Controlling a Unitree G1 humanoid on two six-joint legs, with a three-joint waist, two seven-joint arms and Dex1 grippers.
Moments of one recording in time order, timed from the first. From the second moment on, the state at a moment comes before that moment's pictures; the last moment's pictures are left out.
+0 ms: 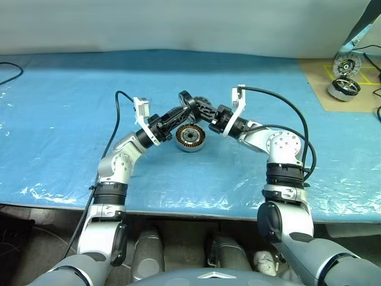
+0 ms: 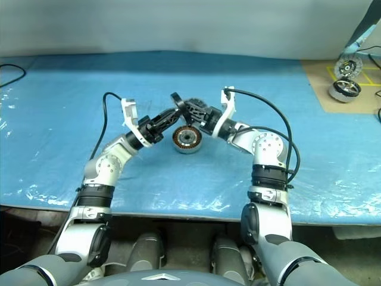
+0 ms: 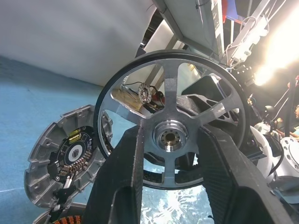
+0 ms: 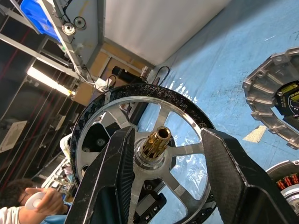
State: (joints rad) left arm -0.58 0.13 0.15 0.27 -0.64 0.41 -0.91; right arm -0.76 -0.08 -0.34 0.21 0.87 1.13 0.45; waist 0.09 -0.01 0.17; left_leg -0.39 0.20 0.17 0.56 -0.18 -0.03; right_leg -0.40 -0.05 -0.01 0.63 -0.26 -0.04
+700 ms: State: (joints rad) left arm -0.62 0.20 0.21 0.32 -0.63 0.38 -0.85; right arm -0.74 -0.16 -0.38 0.16 0.91 1.12 0.44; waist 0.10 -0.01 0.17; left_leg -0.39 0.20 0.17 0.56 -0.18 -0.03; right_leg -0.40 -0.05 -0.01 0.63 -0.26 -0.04
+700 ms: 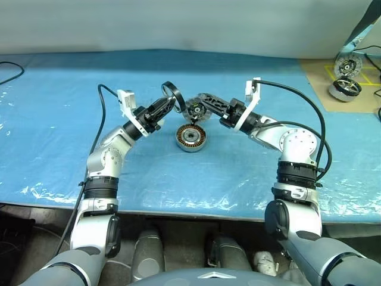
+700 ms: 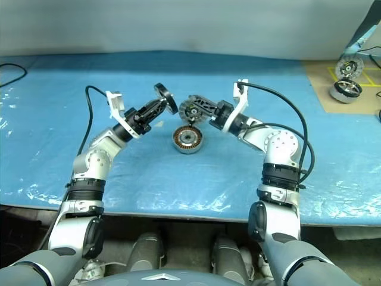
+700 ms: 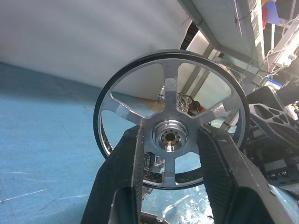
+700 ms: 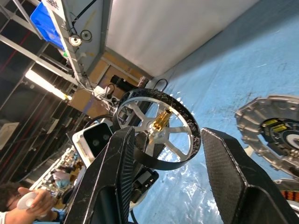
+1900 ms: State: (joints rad) left arm -0.82 0.42 -0.16 0.38 -0.35 0.63 -1.06; right arm -0.53 -0.17 -0.38 0.03 0.91 1.00 0.29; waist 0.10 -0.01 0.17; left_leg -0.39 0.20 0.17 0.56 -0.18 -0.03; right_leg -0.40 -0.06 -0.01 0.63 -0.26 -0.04
